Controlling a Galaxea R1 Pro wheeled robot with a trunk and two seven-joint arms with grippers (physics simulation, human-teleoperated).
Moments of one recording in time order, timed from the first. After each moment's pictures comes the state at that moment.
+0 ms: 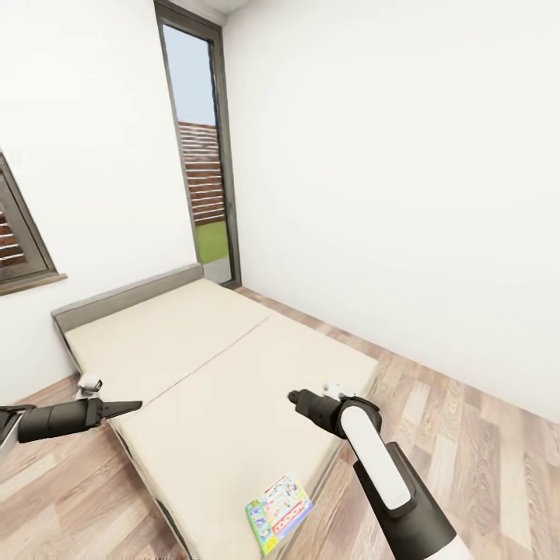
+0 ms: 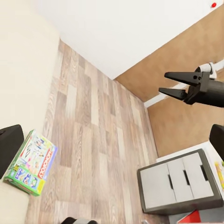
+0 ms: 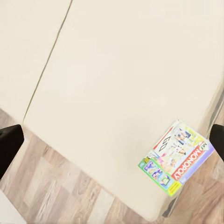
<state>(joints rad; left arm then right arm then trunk) -0.62 0.53 0.14 -0.77 0.15 0.72 -1.52 -0.46 0.10 0.35 -1.45 -1.08 0.68 -0.83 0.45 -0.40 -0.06</state>
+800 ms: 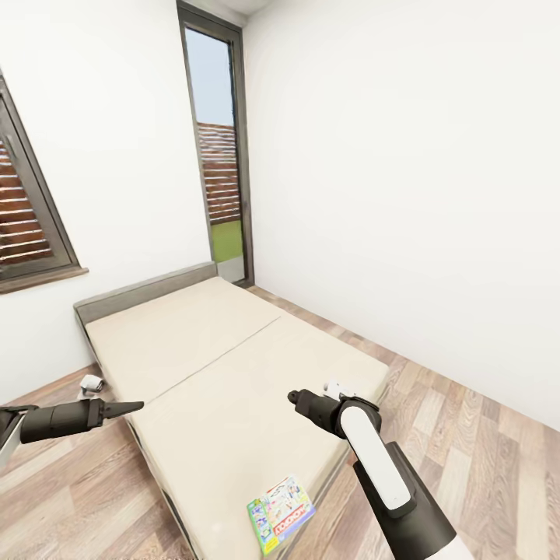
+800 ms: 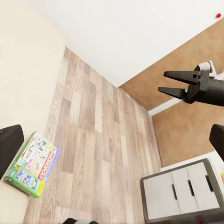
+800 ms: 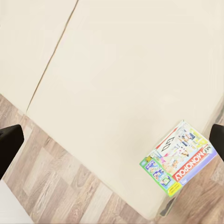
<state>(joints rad) -0.62 0.53 0.14 -0.77 0.15 0.71 -1.52 -0.46 0.10 0.35 -1.45 -1.08 0.68 -0.83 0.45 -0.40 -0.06</state>
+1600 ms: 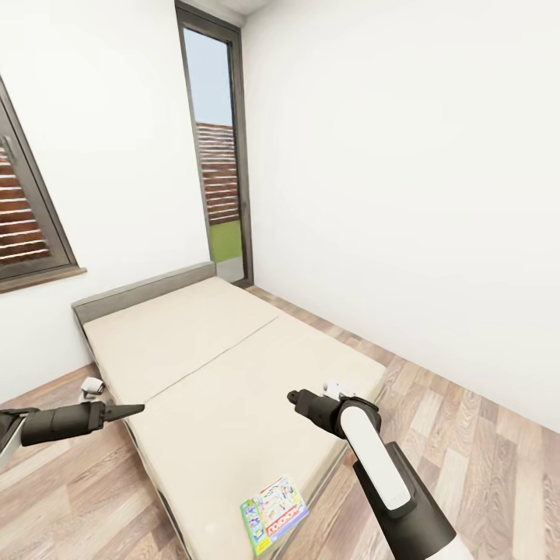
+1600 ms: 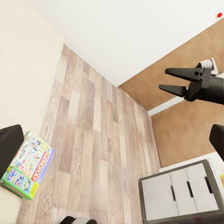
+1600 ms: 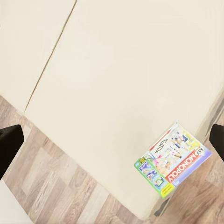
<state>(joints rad) -0.61 0.52 0.14 -0.77 0.14 0.71 -1.52 -0.46 0.10 0.35 -1.45 -1.08 0.68 -0.83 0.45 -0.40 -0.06</state>
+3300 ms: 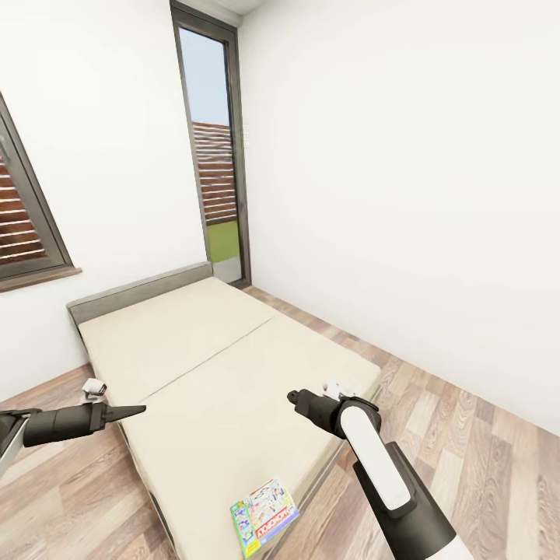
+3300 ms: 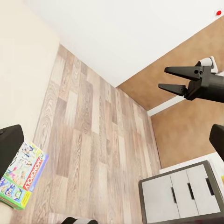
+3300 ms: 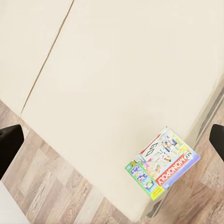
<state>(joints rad) -0.60 0.51 0.14 -0.77 0.14 0.70 -1.52 -0.46 0.10 0.35 -1.45 -1.08 0.68 -0.83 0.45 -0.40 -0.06</state>
